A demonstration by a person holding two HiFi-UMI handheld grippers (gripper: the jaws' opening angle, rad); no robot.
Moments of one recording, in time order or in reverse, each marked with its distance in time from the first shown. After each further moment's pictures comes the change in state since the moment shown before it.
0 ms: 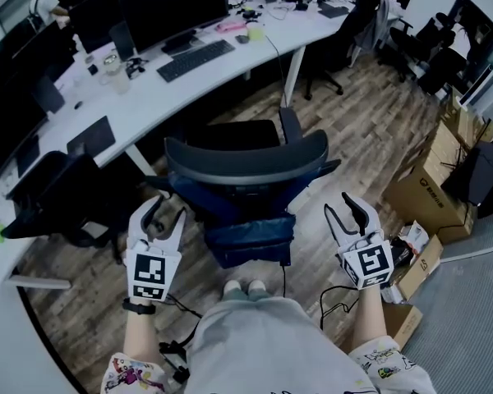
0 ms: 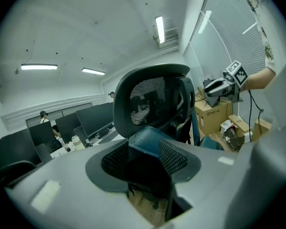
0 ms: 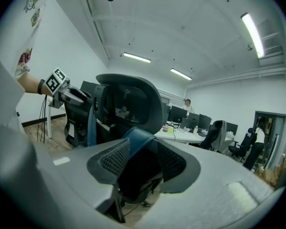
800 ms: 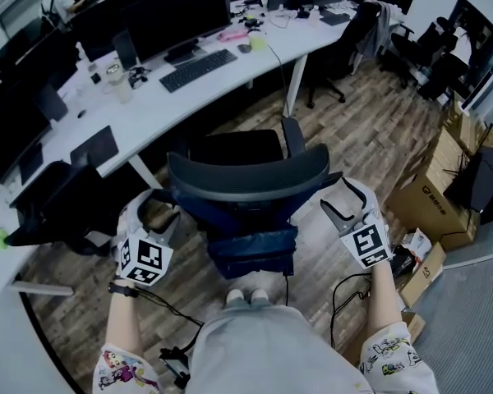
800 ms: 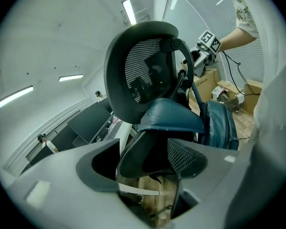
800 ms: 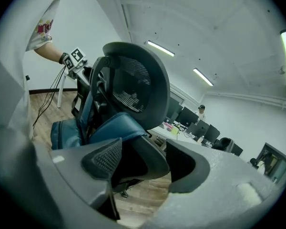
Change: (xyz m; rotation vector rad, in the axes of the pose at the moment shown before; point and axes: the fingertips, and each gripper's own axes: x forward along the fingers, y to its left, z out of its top) left arm 0.040 0.033 -0.039 0.332 0.158 -0.078; right arm 0.056 -0.028 -0.012 -0.301 0.101 0.106
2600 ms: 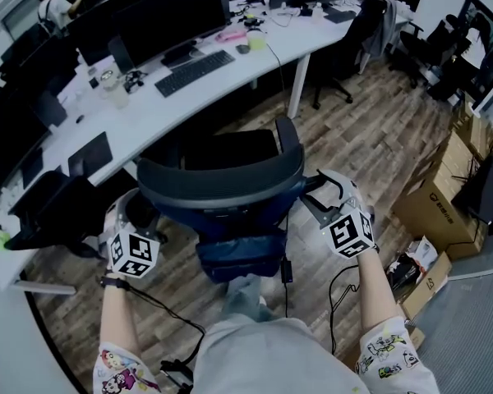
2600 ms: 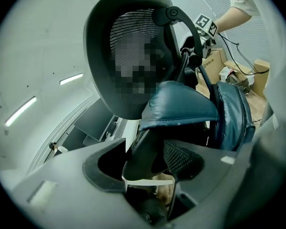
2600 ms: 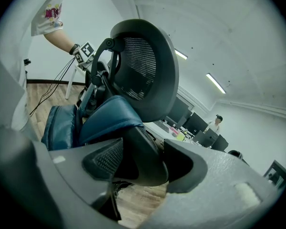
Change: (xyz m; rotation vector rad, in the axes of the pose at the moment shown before) left arm 0.043 0.032 -0.013 0.103 0.154 0.113; right arm 0.069 -0.023 -0.010 -0.140 -0.022 0.080
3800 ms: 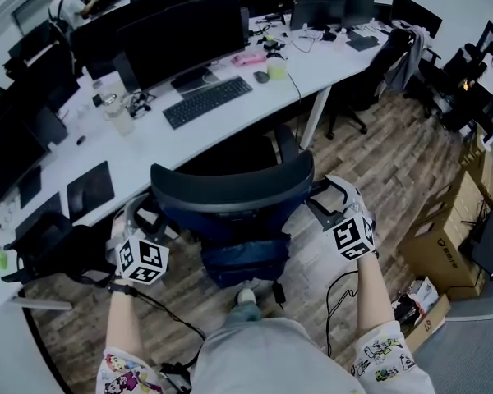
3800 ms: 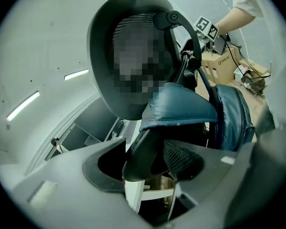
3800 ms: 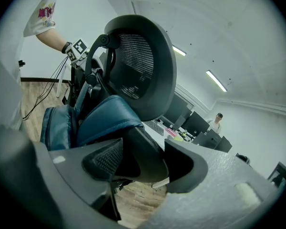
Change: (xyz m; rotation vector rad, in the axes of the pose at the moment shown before) left arm 0.124 0.093 0.004 -0.054 0.016 0.058; right arm 0.154 -0.106 0.000 0.005 -0.002 -0.004
